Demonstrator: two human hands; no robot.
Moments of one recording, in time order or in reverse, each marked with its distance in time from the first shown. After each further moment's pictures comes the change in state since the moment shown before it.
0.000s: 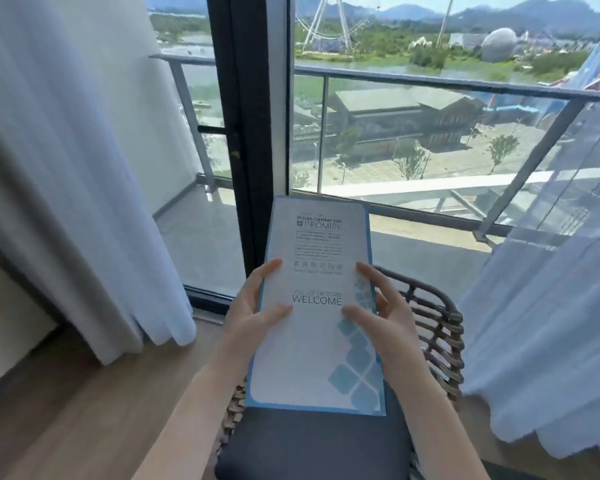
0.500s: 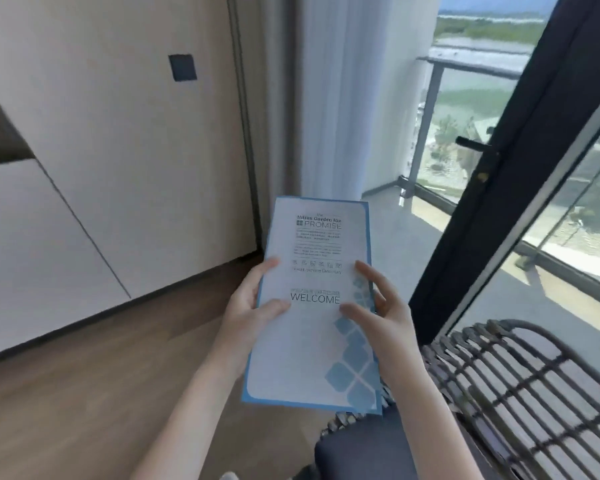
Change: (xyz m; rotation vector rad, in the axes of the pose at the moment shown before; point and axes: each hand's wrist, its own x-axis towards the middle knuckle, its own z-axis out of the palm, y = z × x) left_hand -0.145 0.050 -0.193 -0.002 0.762 0.130; right_hand -0.009 0.036 0.256 -0.003 -0.692 0.122
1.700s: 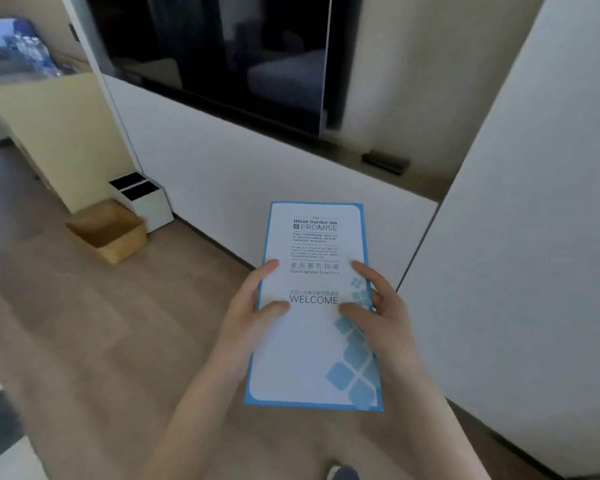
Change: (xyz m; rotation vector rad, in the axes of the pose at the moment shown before) left_hand 0.168 0.110 -0.634 -0.004 1.282 0.246; right_hand 0.315 0.139 0.789 -0.158 -1.194 0.166
